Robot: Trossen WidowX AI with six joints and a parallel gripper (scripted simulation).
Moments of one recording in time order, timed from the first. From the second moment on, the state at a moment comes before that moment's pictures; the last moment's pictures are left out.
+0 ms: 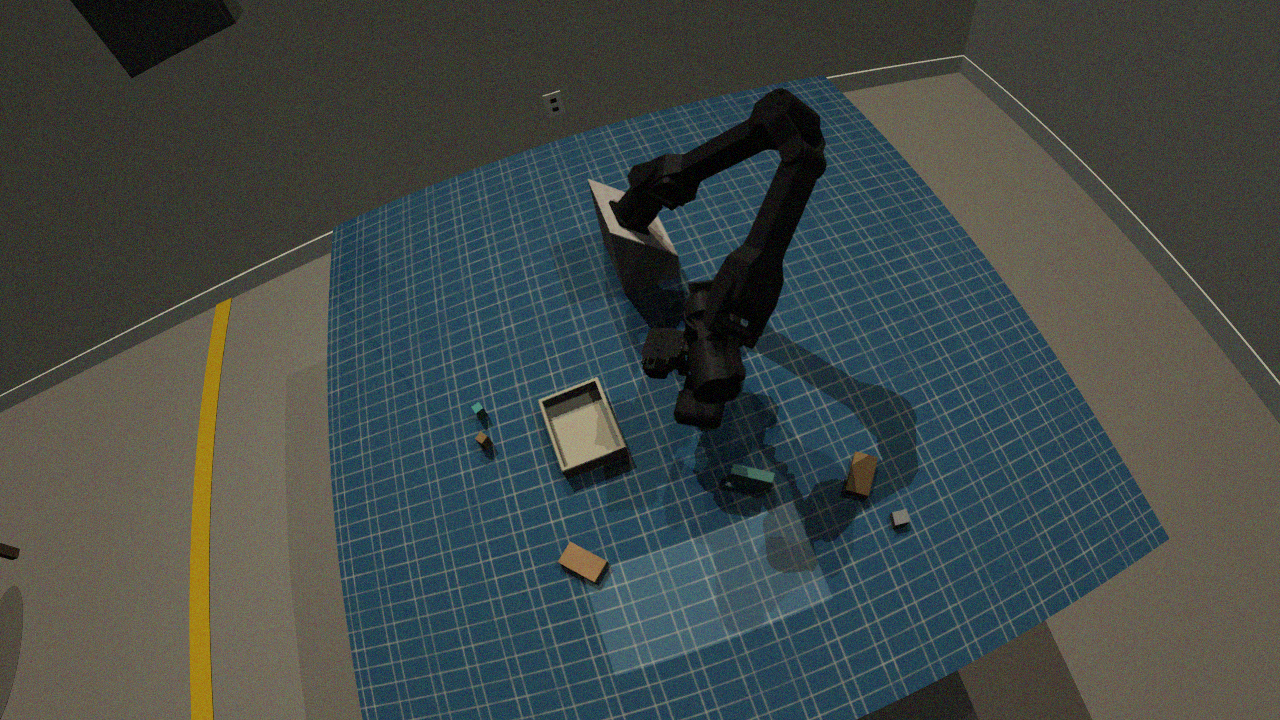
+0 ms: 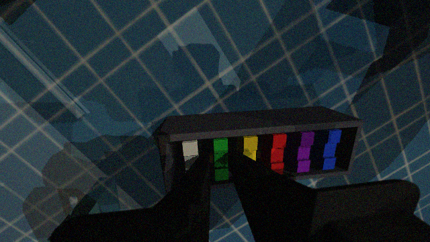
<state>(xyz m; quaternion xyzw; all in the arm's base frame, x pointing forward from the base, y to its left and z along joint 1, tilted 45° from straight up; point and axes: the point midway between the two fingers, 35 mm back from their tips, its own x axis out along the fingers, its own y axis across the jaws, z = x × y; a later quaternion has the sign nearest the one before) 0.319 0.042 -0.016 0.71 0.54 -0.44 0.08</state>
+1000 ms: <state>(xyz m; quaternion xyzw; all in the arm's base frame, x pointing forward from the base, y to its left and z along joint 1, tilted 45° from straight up) 0.318 0.040 -0.014 0.71 0.54 -0.44 0.08</state>
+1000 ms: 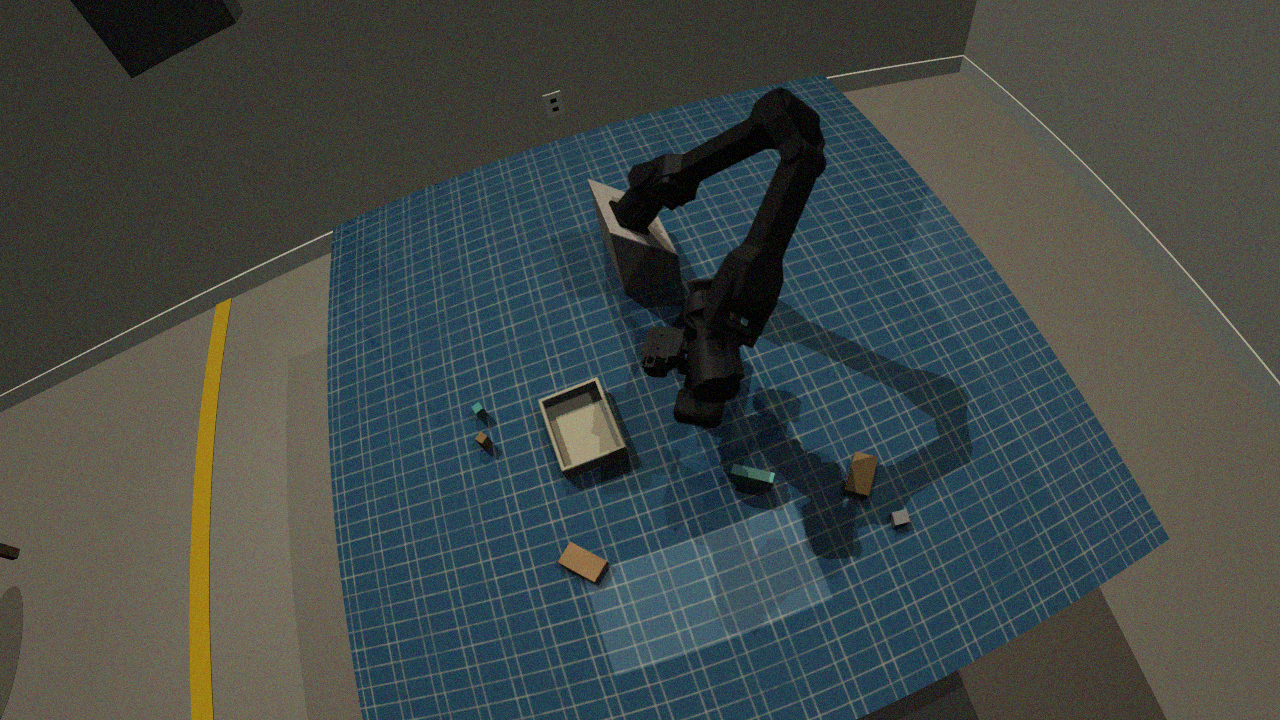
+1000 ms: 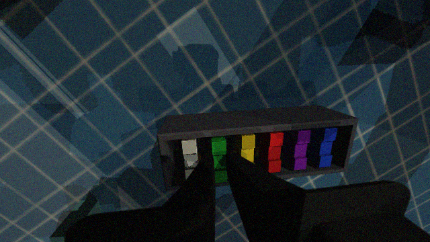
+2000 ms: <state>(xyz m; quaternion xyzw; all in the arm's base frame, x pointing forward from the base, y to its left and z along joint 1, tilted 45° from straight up) 0.319 0.030 -0.003 0.71 0.54 -0.44 0.08</state>
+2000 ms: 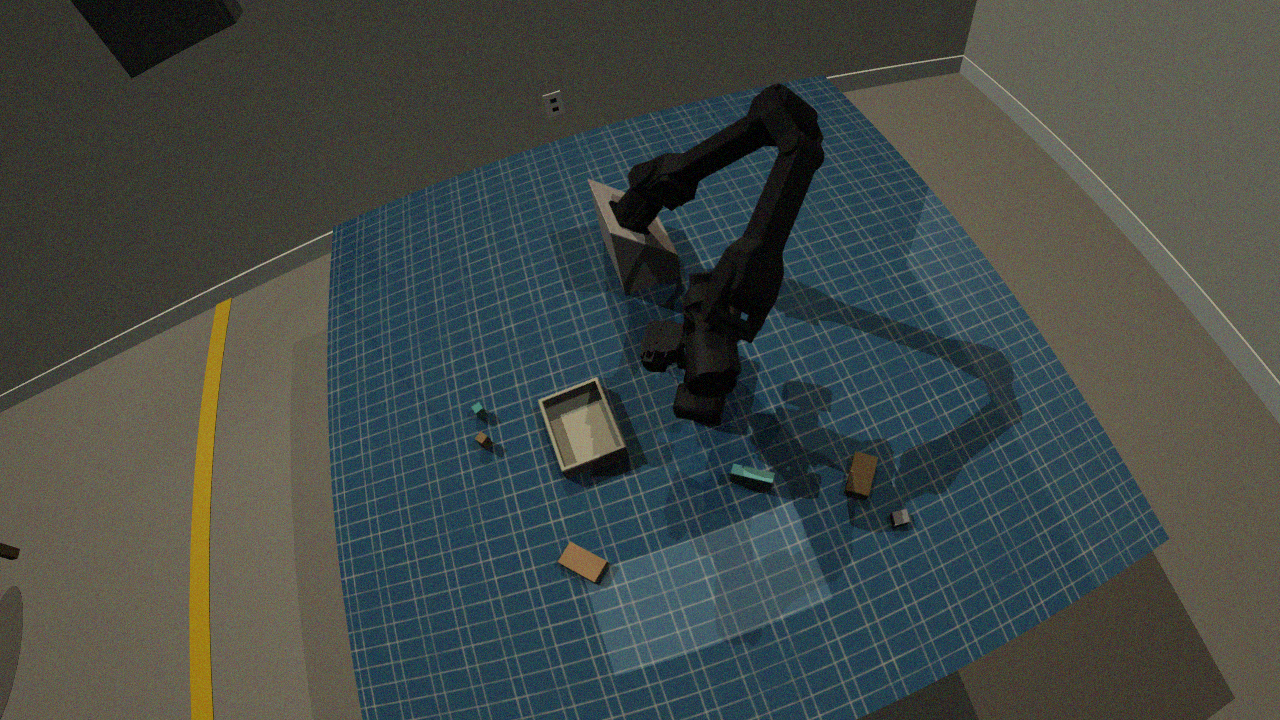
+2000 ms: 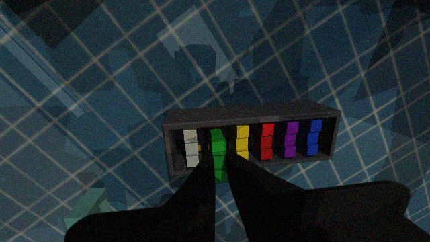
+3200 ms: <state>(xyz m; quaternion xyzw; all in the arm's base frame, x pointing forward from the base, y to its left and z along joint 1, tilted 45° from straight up) 0.318 0.017 0.009 0.71 0.54 -0.44 0.08</state>
